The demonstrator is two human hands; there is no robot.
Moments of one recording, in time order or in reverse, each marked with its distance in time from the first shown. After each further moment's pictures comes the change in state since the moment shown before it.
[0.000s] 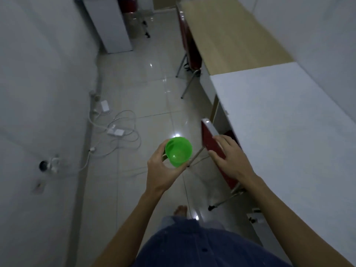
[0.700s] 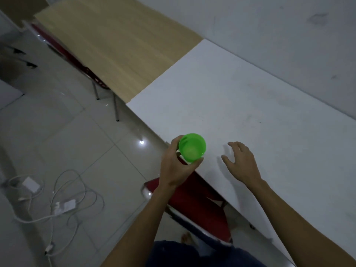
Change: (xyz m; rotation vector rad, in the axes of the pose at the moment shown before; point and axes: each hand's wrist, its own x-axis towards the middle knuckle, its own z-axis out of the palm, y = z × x) left_hand 0.230 0.000 0.291 -0.056 -0.645 0.106; right_hand 0.063 0.262 -0.024 -0.030 0.264 0.743
